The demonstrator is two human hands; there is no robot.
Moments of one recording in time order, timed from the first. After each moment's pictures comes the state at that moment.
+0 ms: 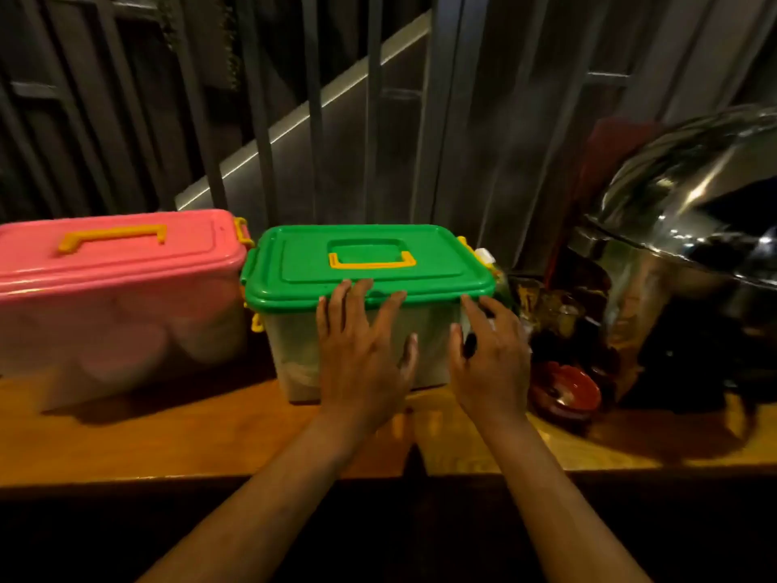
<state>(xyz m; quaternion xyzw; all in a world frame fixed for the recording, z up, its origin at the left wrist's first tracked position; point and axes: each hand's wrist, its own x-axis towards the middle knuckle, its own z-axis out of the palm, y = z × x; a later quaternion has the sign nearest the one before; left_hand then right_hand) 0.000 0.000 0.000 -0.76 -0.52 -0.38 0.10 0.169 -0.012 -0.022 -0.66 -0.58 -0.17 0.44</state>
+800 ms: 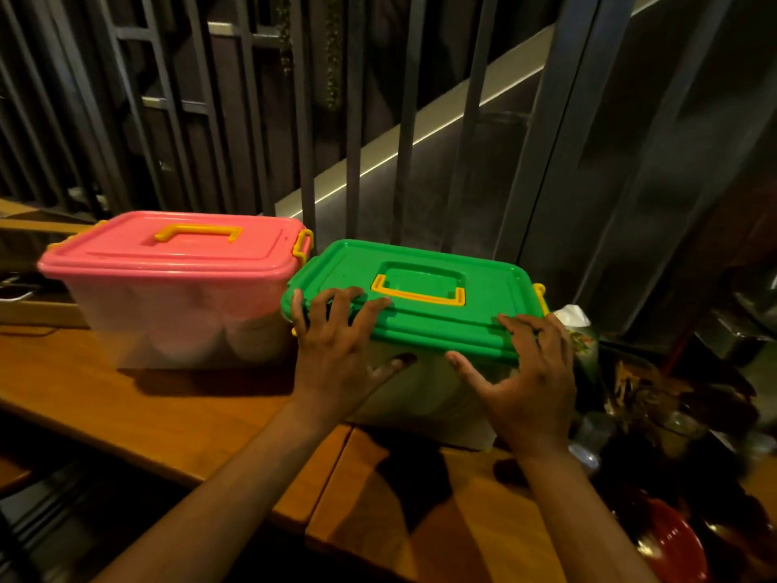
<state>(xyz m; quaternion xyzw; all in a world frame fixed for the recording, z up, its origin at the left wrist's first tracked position) -0.013 0.077 -0.005 -0.67 -0.61 -0.35 0.23 0.222 0.088 -0.011 -0.53 -0.67 -0.13 0.50</state>
